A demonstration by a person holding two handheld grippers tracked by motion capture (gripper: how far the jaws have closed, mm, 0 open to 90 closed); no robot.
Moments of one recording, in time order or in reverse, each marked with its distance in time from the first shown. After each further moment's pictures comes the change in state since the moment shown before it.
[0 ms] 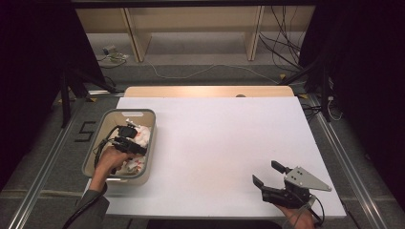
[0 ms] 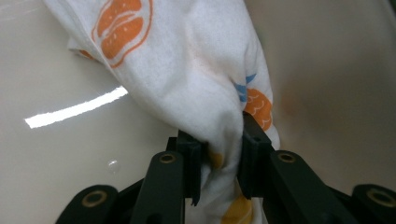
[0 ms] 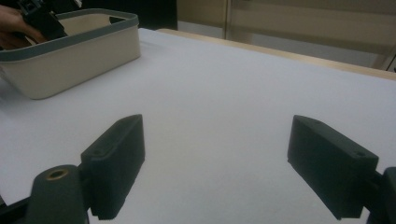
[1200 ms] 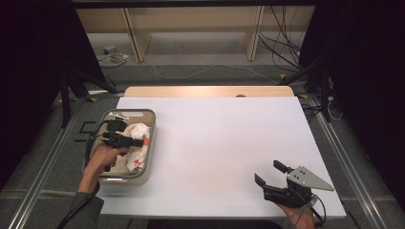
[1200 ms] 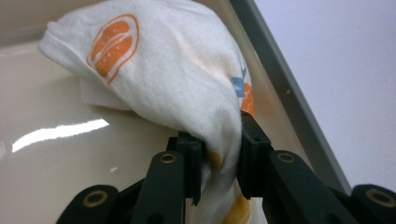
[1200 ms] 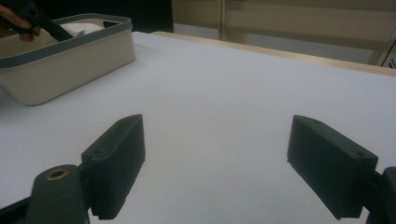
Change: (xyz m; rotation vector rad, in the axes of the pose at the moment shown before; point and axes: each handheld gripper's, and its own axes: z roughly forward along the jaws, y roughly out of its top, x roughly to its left) left arm 0.003 0.001 -0.047 -0.191 -0.107 -0.043; right arm -0.004 -0.001 -0.001 -0.009 -0.015 0.031
